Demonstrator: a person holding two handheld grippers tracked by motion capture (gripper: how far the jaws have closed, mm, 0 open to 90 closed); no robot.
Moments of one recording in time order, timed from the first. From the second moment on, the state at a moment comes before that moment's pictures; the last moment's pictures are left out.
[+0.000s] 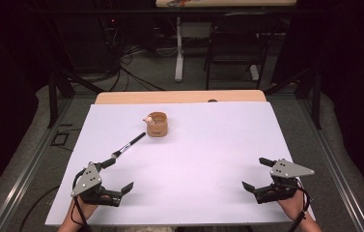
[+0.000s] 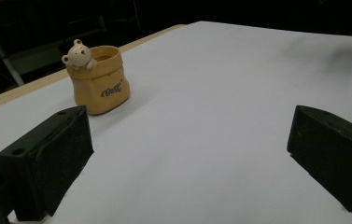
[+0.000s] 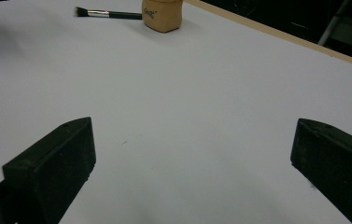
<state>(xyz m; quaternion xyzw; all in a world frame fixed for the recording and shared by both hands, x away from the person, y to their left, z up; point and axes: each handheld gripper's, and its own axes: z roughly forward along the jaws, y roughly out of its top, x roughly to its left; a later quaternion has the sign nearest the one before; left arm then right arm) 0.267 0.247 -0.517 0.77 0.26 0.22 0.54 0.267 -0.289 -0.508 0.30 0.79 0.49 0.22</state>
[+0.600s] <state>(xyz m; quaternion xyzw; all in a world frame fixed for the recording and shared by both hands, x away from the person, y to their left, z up) 0.274 0.245 -0.519 0.77 0.27 0.22 0.54 0.268 -0.290 -0.508 0.30 0.79 0.49 0.22</state>
